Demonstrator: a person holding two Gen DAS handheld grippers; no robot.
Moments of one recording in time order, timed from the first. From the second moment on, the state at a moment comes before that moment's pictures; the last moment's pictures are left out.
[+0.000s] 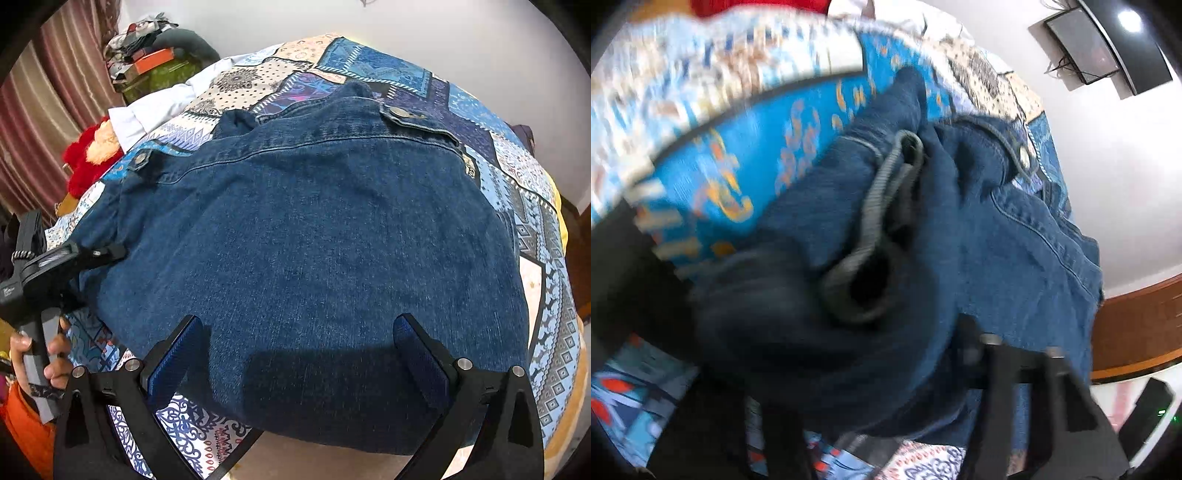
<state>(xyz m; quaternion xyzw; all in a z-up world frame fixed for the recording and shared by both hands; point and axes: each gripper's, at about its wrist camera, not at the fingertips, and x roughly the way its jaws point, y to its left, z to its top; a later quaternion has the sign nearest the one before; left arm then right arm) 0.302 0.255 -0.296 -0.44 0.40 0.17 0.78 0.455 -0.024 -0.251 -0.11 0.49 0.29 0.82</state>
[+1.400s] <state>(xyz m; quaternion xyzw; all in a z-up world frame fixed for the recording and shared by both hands) 0.378 -0.093 -0.184 0.08 0.43 -0.10 0.90 0.441 -0.258 -0.183 0.12 0.49 0.20 0.84</state>
